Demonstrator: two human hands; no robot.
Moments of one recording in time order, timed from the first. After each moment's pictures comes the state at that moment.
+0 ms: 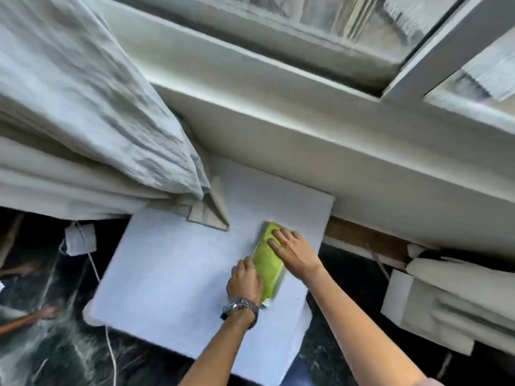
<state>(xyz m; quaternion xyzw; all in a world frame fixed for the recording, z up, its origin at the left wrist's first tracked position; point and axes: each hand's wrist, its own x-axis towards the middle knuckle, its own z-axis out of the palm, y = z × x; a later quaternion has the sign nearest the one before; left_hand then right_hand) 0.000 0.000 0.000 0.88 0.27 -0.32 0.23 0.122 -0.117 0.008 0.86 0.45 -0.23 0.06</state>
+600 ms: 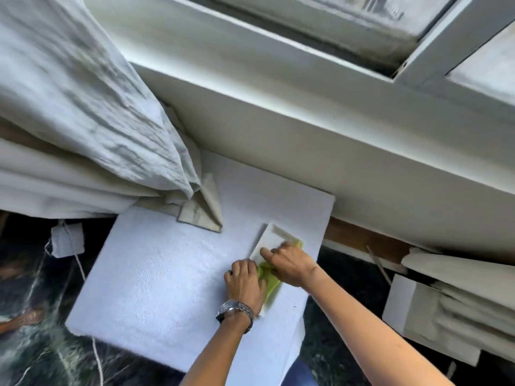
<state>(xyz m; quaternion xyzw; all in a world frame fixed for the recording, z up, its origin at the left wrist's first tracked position) 0.003 -0.012 -0.057 0.91 0.21 -0.32 0.16 0.123 -0.115 -0.019 0.80 0.48 -0.34 0.06</state>
